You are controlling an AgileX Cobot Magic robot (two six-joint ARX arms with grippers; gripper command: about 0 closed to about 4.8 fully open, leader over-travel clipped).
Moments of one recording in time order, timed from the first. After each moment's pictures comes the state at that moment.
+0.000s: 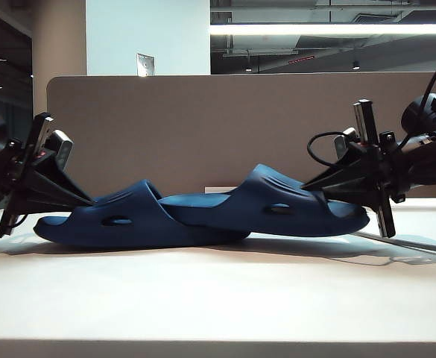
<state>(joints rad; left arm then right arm) 0.07 1.91 1.14 -0.42 1.11 0.07 0.07 1.92 1.05 -0.02 -1.26 0.38</state>
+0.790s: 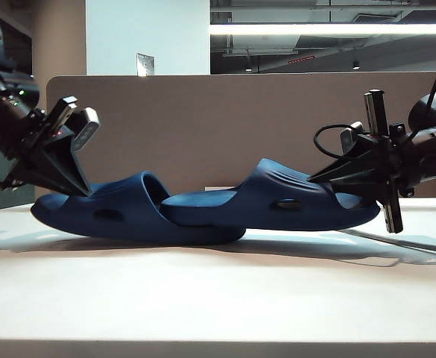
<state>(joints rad) -0.03 1.89 1.43 -0.87 0.75 0.34 0.05 1.89 1.05 -0.13 -1.30 0.30</state>
